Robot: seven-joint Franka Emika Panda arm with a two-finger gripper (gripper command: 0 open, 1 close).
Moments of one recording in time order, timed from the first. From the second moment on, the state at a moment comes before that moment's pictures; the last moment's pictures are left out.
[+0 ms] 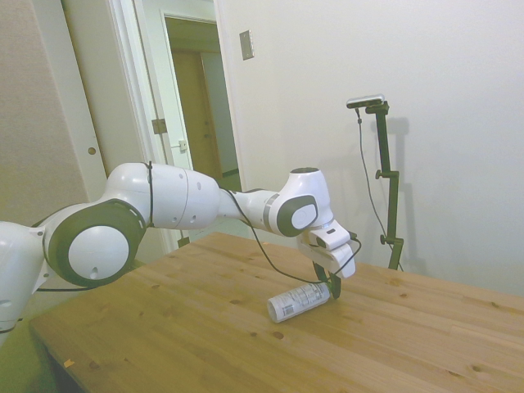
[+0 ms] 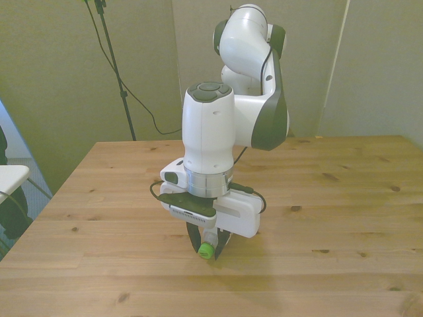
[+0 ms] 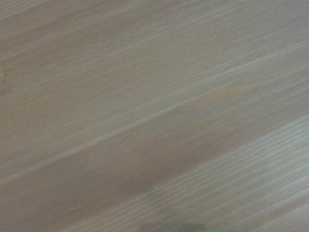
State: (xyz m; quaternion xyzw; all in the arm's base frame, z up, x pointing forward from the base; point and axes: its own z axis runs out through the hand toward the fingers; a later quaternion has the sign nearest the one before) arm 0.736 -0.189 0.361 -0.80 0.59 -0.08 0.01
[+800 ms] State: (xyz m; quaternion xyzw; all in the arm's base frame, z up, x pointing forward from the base) arm 0.736 -0.115 0.450 -0.81 0.57 -0.13 0.06
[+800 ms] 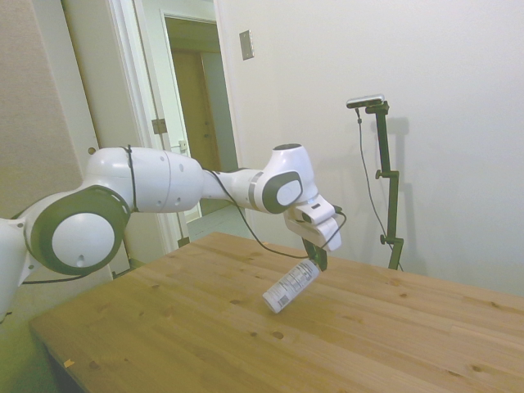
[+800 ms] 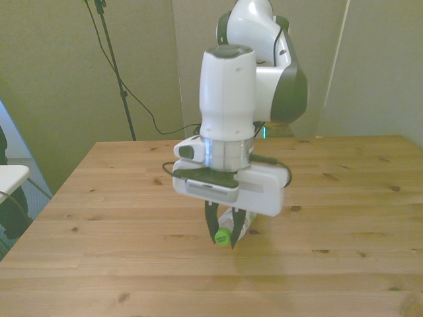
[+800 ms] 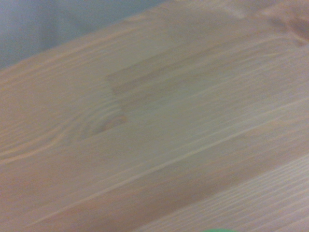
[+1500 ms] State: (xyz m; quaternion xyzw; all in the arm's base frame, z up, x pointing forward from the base) arm 0.634 0.029 0.512 -0.76 0.53 -0.36 0.06
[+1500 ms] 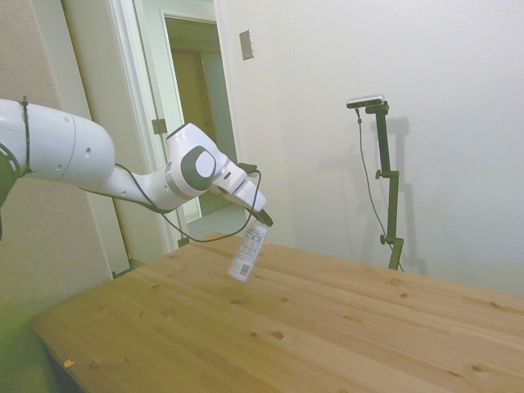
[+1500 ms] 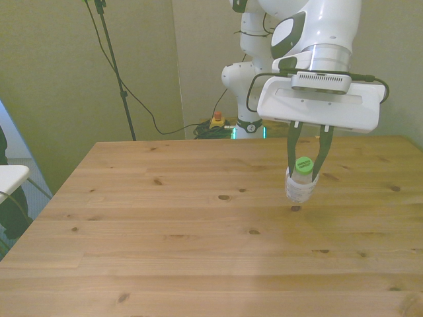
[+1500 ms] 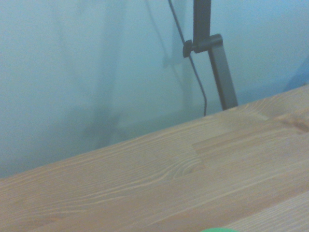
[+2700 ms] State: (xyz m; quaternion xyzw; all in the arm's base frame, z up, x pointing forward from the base) arm 0.650 0.065 0.453 -0.64 0.55 -0.54 0.03
